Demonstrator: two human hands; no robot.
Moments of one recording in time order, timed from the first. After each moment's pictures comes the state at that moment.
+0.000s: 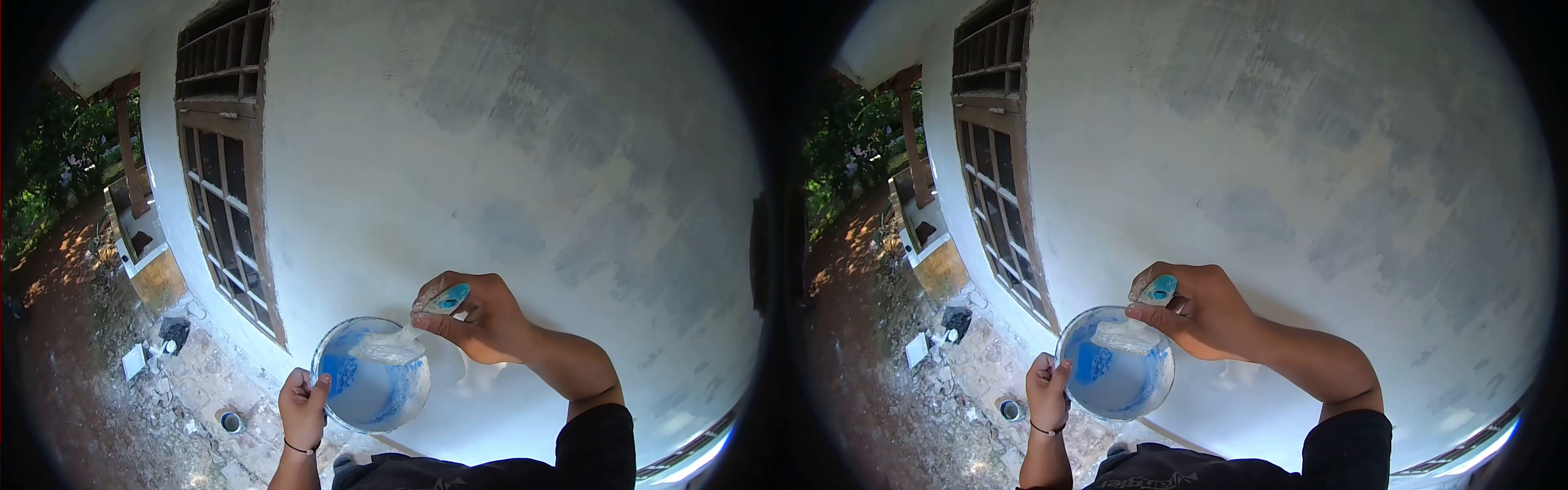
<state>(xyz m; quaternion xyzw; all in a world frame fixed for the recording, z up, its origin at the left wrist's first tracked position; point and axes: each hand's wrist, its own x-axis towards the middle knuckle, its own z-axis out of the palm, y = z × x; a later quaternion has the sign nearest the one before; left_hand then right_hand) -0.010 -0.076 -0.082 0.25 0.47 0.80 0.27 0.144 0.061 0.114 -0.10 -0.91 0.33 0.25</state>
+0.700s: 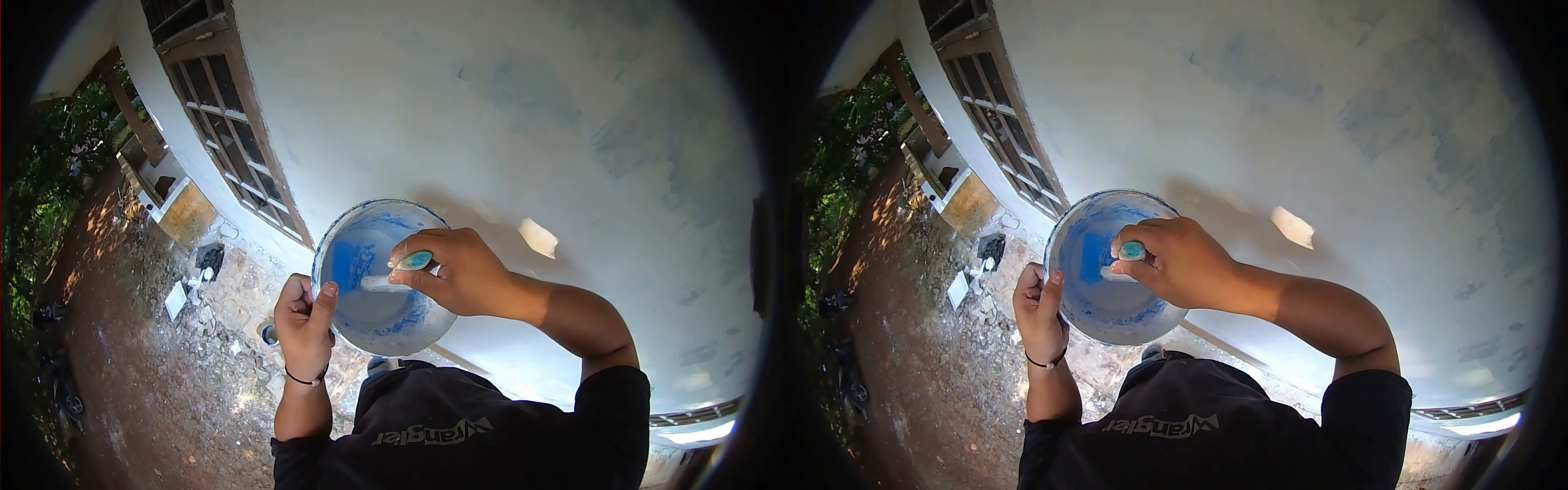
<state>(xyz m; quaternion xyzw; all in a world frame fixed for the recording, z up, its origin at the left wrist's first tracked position) 0.013 -0.081 -0.056 0.30 0.51 0.77 0.24 0.155 0.063 0.025 -0.11 -0.93 0.30 0.17</state>
